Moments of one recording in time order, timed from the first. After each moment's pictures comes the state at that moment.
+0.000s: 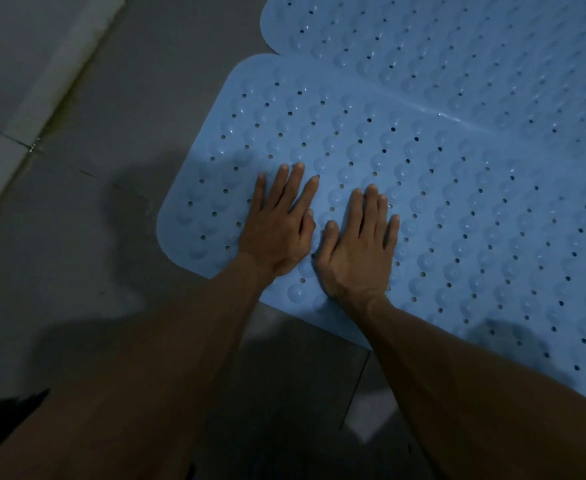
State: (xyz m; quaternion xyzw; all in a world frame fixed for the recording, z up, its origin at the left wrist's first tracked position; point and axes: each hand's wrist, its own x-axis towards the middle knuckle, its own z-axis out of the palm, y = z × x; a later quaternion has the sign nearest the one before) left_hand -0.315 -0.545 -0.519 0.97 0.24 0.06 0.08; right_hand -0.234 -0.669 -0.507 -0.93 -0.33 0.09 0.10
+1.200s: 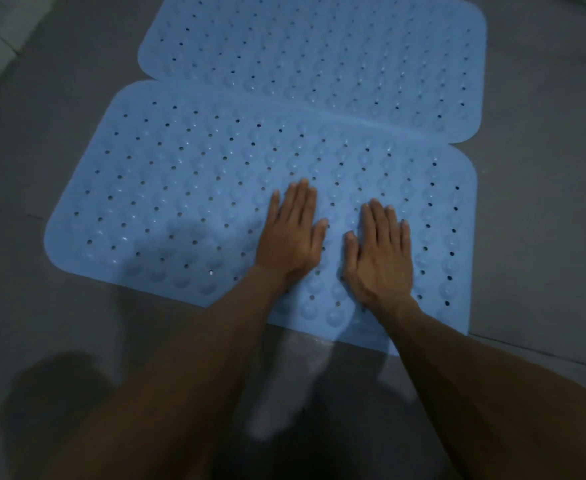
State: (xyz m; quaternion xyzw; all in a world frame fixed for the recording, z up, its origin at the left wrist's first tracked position) left_hand -0.197 -0.715 -0.513 0.97 0.20 0.08 0.13; right_hand -0.119 -0.863 -0.494 -0.94 -0.31 0.08 0.08
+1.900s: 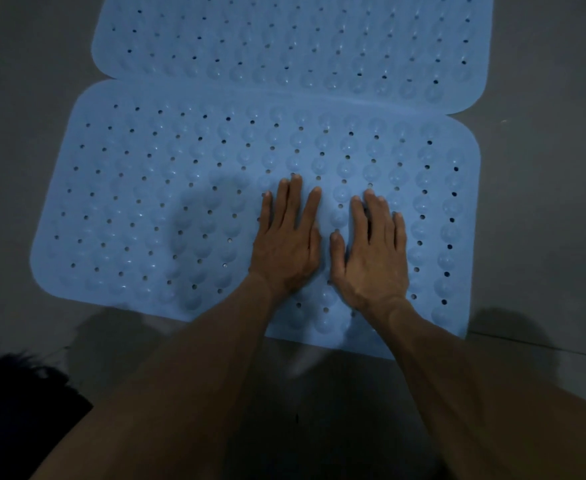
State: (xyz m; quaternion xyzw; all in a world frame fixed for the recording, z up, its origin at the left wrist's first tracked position) left_hand -0.178 -0.730 -0.513 0.98 0.18 0.01 0.09; right_hand -0.108 -0.868 -0.498 -0.94 -0.30 0.08 0.12
